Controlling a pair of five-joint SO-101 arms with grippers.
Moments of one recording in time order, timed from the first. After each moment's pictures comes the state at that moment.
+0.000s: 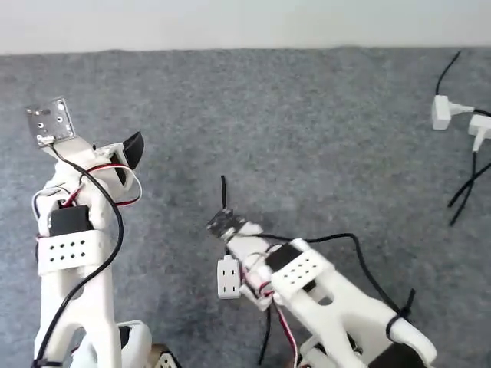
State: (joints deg) left arm -14.6 -34.9 46.6 39.2 15.2; right arm -38.3 -26.8 63.6 55.0 10.7
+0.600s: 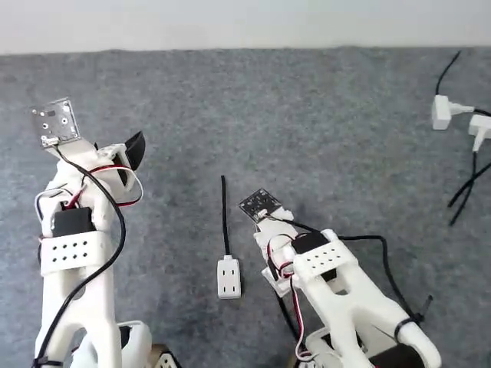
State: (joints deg) left arm -14.3 -34.9 48.5 35.6 13.2; right arm -26.2 -26.8 64.3 54.7 13.8
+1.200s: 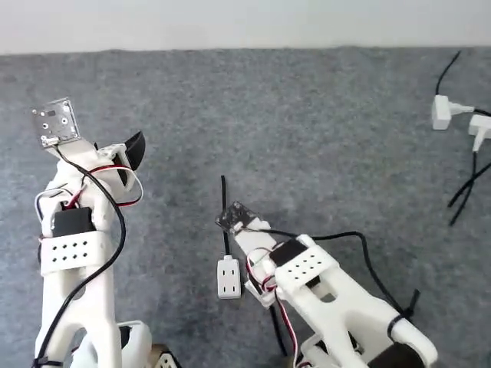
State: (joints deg) left arm -14.3 -34.9 48.5 35.6 13.2; right arm -37.0 -26.8 61.5 58.5 9.2
